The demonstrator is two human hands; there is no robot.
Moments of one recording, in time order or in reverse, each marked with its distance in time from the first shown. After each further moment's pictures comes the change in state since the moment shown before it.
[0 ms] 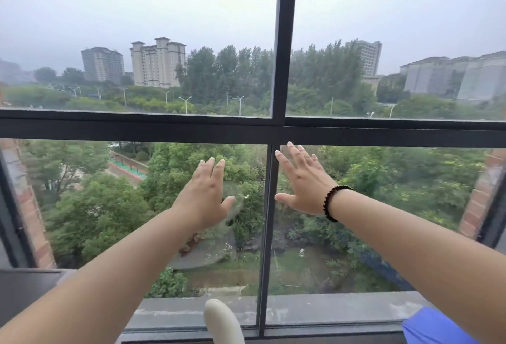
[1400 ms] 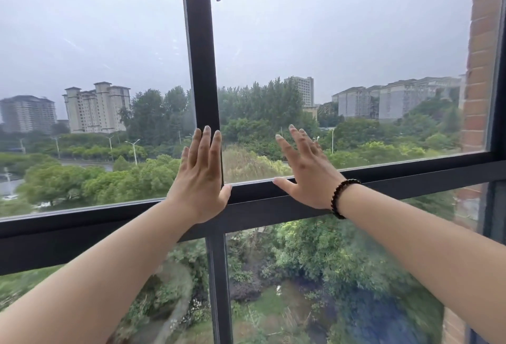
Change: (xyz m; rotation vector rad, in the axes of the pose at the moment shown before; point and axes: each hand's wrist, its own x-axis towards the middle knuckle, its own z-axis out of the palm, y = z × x) left_hand 0.352 0.087 0.028 0.051 0.367 0.379; right_hand 0.187 0.234 -0.018 -0.045 0.282 0.209
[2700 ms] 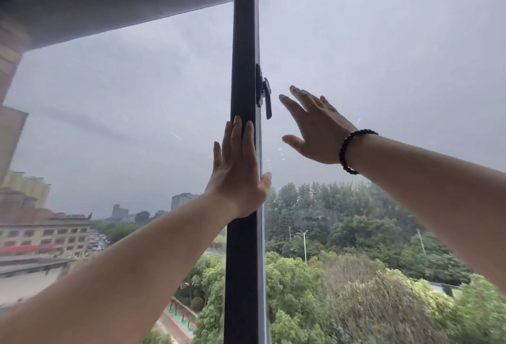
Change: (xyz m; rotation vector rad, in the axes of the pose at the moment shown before) left_hand 0.219 -0.023 -0.079 0.306 0.408 -0.222; right_hand 0.295 0.031 -0.117 0.038 0.621 -0.445
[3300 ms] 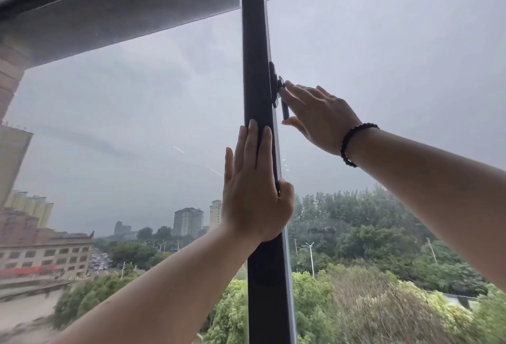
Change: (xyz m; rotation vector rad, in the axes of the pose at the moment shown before) left_hand -0.003 -0.014 0.027 -0.118 0.267 0.096; right_hand 0.048 0.001 0.036 -0.146 0.246 -0.076
